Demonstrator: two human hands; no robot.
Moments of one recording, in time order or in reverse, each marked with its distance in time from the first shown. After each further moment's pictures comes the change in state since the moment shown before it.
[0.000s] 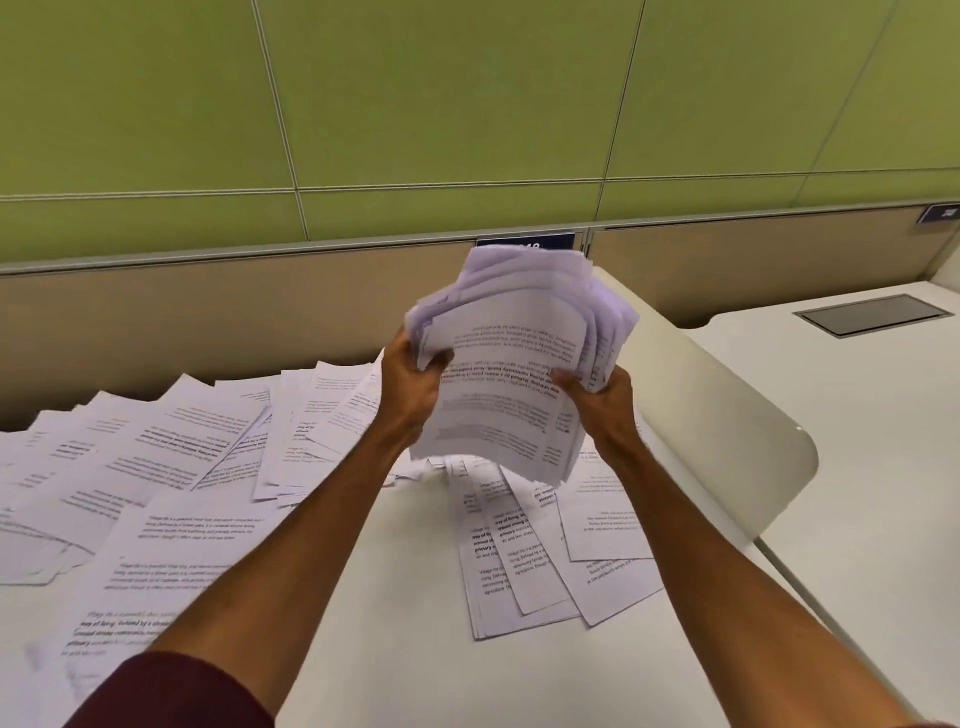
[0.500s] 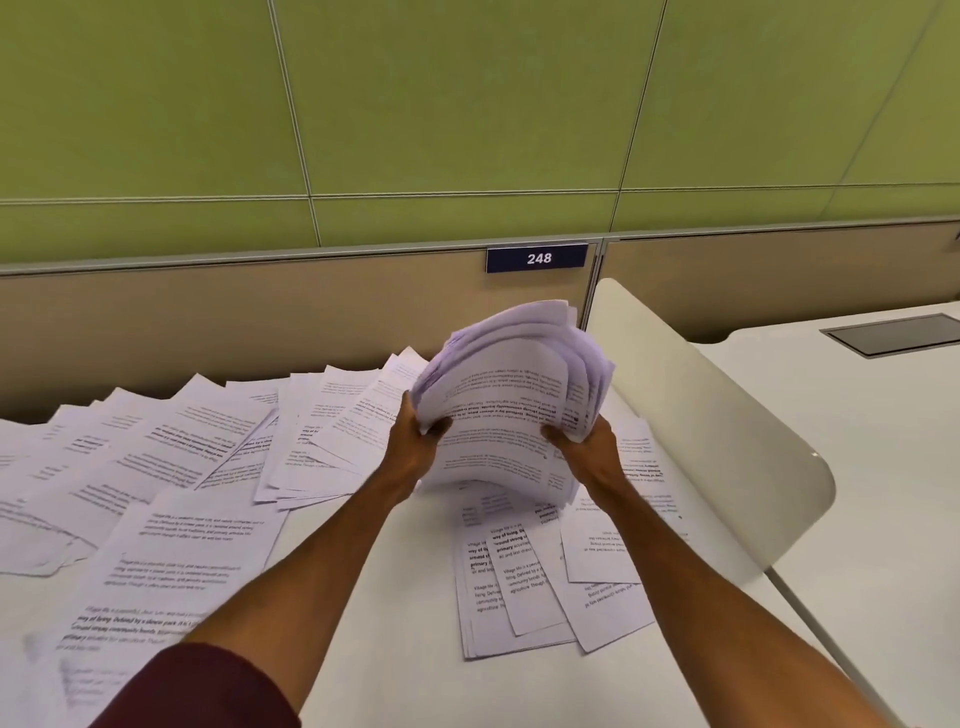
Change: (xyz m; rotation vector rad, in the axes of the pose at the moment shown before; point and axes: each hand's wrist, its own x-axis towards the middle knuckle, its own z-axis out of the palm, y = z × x) left_hand -0.026 -0.065 -0.001 0.262 -0.018 -0.307; right_hand -0.009 0.044 -0.001 -0.171 -0.132 0.138
